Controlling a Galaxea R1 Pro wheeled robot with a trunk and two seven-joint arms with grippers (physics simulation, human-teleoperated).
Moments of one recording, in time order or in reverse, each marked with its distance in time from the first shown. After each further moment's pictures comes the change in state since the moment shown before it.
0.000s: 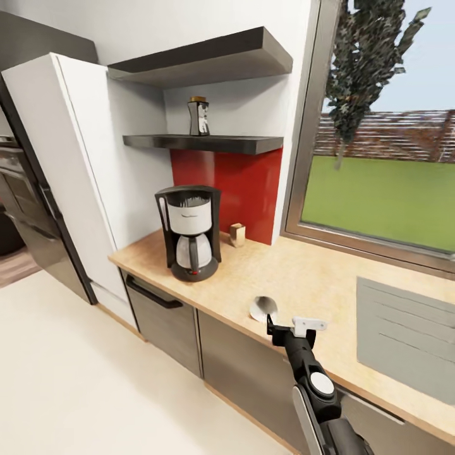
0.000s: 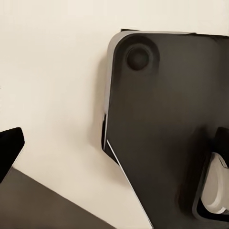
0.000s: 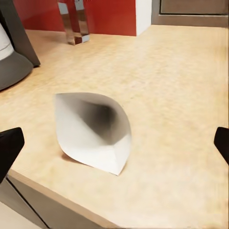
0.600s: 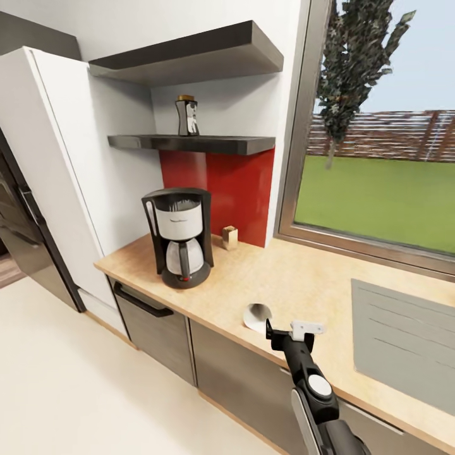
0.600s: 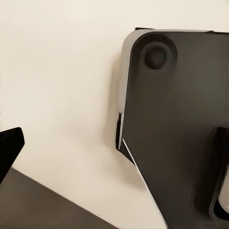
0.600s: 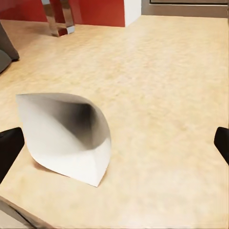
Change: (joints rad) left arm 0.002 0.032 -0.001 0.004 0.000 0.001 0.000; right arm 0.000 0.000 -0.001 0.039 0.004 0.001 0.001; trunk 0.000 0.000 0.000
